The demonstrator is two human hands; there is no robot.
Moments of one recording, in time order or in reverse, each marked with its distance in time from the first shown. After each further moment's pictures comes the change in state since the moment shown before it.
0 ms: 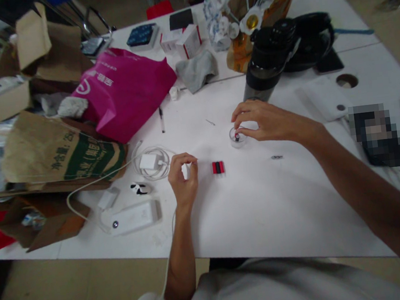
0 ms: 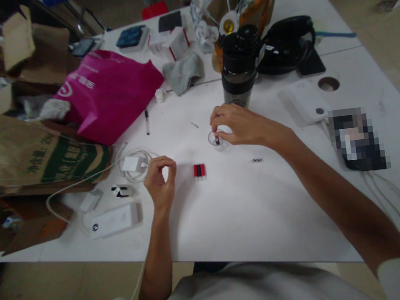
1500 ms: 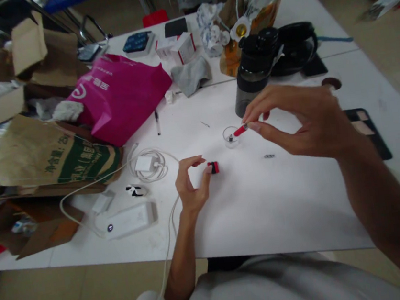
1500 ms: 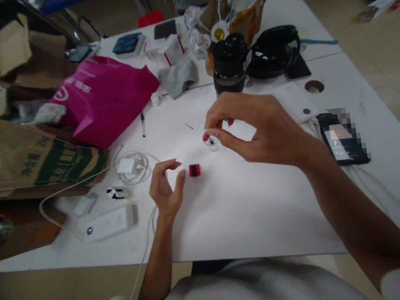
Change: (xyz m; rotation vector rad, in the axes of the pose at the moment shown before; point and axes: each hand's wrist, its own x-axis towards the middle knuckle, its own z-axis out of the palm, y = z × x) left_hand -0.014 0.041 0.019 0.025 -0.048 0.112; right_hand -0.029 -0.116 -0.072 0.126 0.300 0.136
